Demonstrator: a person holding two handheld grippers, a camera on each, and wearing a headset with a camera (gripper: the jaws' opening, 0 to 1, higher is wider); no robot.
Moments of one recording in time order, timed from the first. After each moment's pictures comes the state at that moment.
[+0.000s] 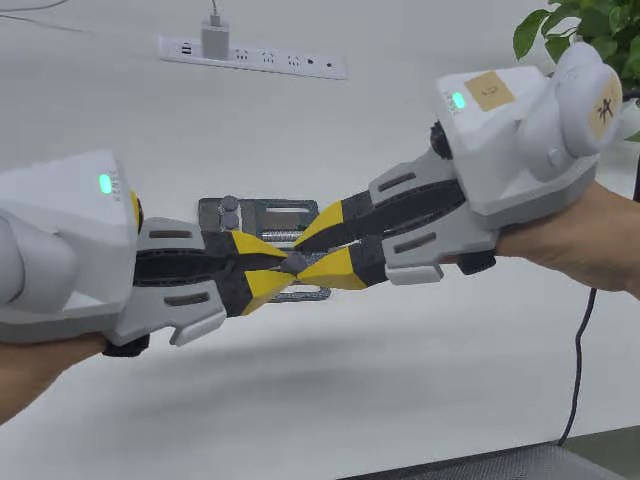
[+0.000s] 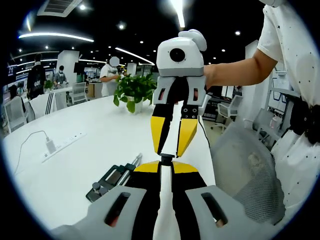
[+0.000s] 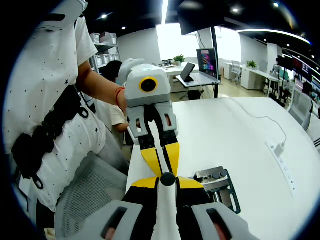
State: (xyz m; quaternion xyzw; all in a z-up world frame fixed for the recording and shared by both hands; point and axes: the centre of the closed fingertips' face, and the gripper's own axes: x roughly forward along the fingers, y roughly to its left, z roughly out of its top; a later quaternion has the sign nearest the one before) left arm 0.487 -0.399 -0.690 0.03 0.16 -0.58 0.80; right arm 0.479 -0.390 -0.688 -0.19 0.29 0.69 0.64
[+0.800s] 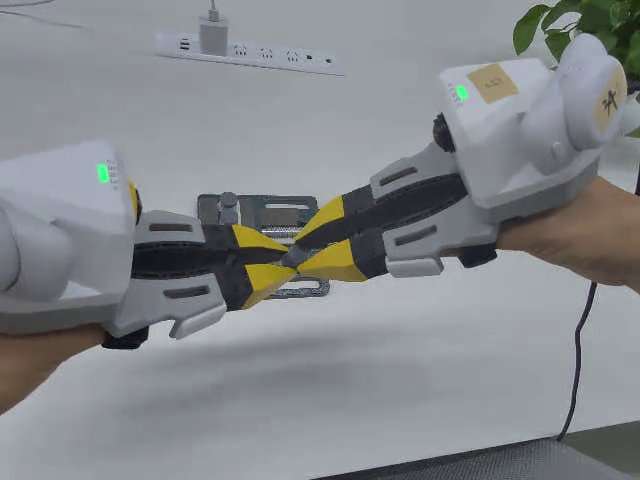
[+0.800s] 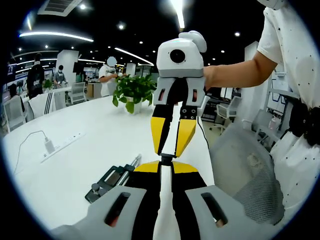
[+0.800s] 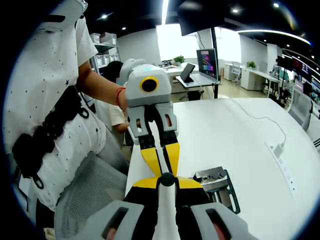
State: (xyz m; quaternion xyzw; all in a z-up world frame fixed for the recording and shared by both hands) left arm 0.487 -0.400 -0.688 0.02 0.15 -0.58 0.80; right arm 0.480 -0.392 -0.688 -0.19 0.29 0.69 0.64
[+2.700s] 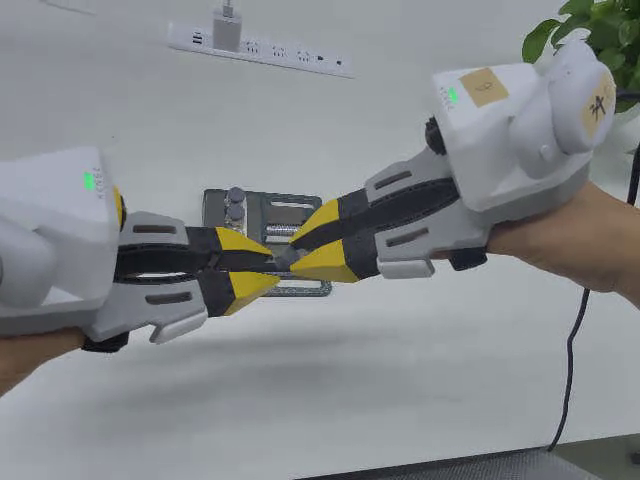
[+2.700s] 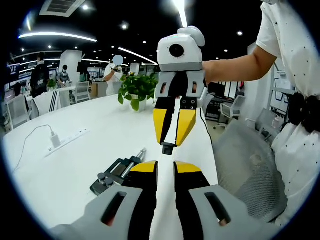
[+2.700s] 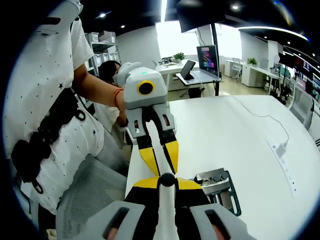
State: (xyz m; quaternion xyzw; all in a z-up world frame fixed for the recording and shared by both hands) left arm 0.487 -0.372 -0.700 0.03 0.16 -0.56 0.81; right arm 0.488 -0.380 -0.691 -0.20 0.30 0.68 0.64
